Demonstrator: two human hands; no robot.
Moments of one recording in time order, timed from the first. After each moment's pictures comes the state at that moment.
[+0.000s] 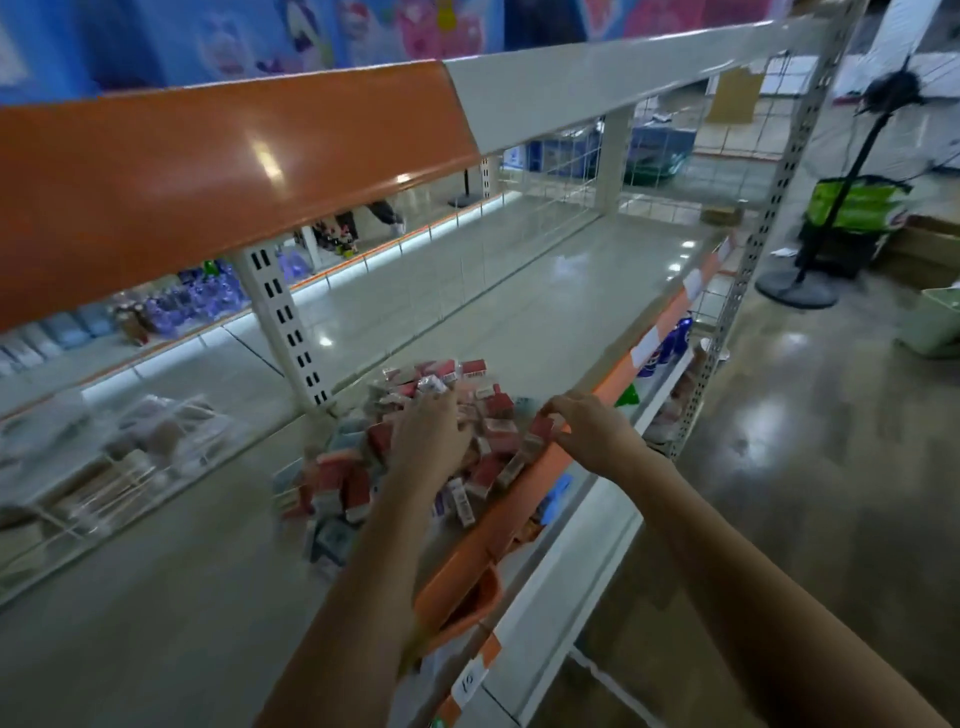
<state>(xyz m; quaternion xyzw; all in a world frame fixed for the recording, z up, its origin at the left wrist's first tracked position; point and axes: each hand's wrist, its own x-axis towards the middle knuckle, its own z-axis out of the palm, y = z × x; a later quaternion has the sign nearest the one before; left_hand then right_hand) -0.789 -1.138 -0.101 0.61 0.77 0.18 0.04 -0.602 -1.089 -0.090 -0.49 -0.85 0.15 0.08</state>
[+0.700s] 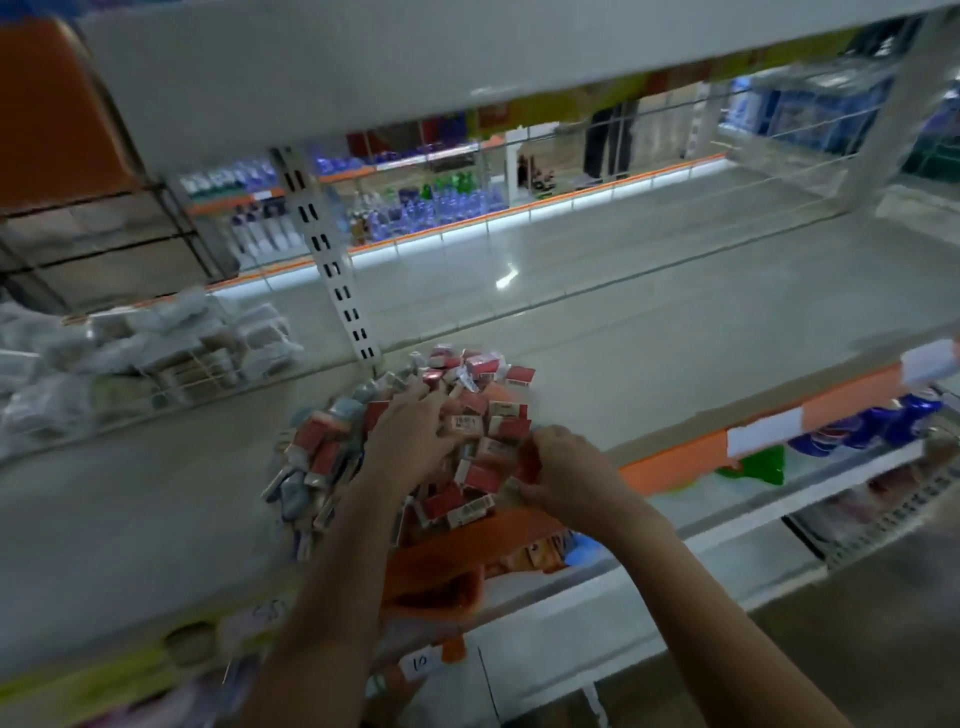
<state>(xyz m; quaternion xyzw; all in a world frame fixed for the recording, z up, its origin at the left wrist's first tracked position) -0.764 -1.115 -0.103 0.42 0.89 0.16 0.03 -0.611 -1.006 -0.126 -0.21 -0.94 0.26 0.09</state>
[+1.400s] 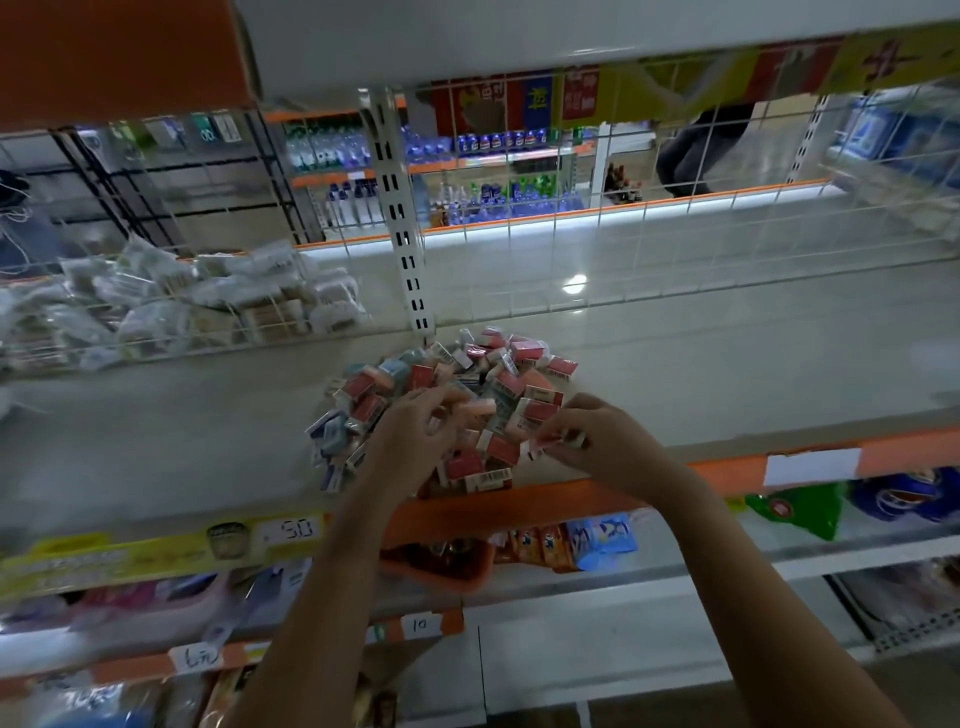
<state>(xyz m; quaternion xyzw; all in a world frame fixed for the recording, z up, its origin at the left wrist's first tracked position) -0.730 -1.167 -0.110 0.35 0.86 0.37 0.00 -0.607 -0.968 -0.117 -0.06 -0.95 0.29 0.08</state>
